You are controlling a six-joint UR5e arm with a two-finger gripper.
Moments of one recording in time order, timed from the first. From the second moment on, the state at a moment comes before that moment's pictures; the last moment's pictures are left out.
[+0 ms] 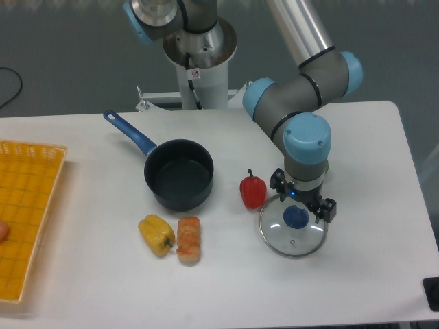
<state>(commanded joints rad) 2.60 -2.04 -1.57 -1.01 1.65 1.22</state>
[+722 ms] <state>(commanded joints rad) 2.58 -2.03 -1.57 -0.97 1.61 0.96</state>
